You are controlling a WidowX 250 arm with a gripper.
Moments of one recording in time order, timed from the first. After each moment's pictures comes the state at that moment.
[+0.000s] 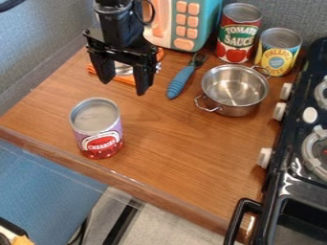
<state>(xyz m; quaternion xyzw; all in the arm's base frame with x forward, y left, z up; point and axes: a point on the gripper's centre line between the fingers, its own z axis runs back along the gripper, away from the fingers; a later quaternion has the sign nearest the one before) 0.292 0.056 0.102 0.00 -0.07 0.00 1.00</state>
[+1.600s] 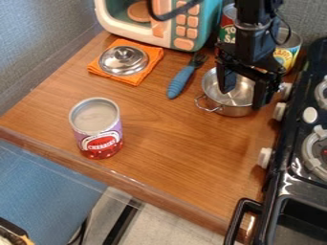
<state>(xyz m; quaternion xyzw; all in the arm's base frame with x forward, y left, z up) 0.377 -0.084 0.062 -0.04 -0.05 -0.19 0.98</state>
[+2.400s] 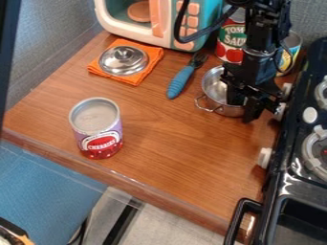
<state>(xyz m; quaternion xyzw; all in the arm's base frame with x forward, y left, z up) 0.383 -0.092 0.030 -0.02 -0.01 -0.22 0.98</state>
